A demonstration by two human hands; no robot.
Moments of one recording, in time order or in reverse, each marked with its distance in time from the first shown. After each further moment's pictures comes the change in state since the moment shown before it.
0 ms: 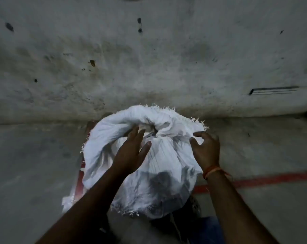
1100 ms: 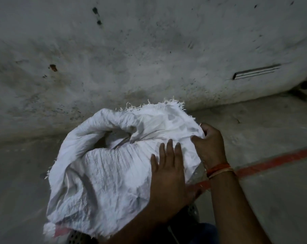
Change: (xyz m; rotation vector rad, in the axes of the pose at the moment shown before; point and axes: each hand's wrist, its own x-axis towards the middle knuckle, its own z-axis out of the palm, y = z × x) left_hand -0.010 0.122 0.140 0.304 -0.099 0.178; right_hand 0.045 0.045 -0.040 0.312 -0.011 0.090
